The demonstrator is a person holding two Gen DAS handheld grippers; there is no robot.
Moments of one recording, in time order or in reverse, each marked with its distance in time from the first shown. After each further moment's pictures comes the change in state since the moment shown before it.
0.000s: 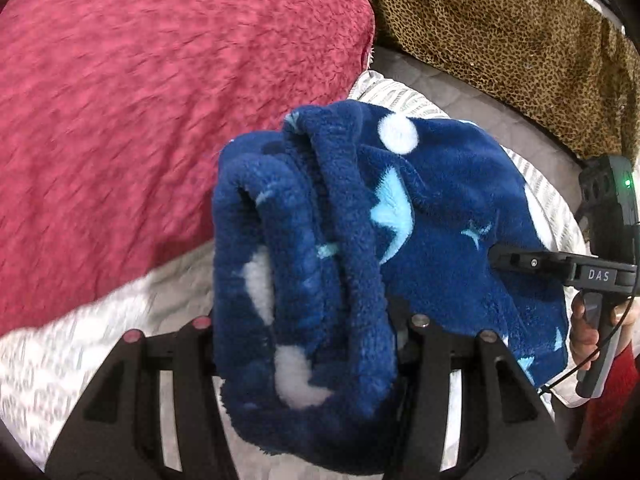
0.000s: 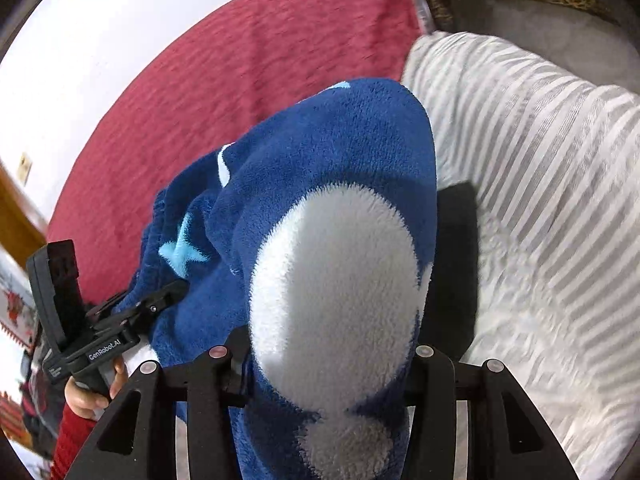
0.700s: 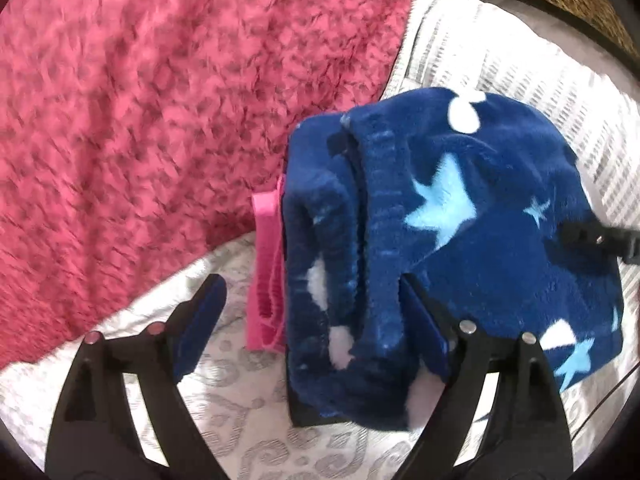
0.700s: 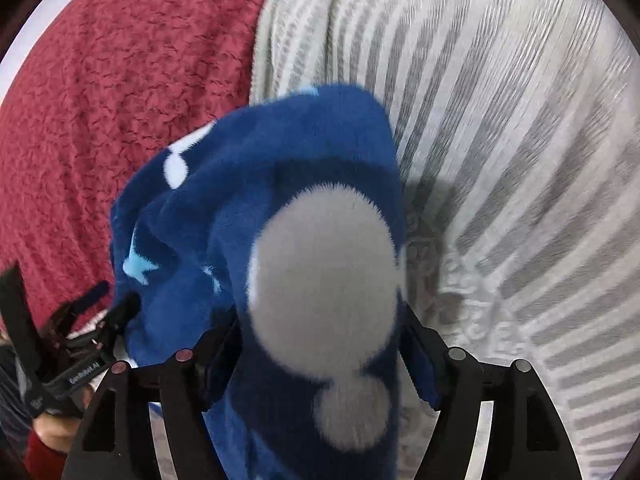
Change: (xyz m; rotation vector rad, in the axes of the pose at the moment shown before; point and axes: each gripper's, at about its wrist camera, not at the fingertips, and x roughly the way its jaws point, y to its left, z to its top) left arm 0.137 0.003 -0.023 0.102 0.078 0.276; right arm 0.110 -0.113 0.017 0.086 0.050 -0.265
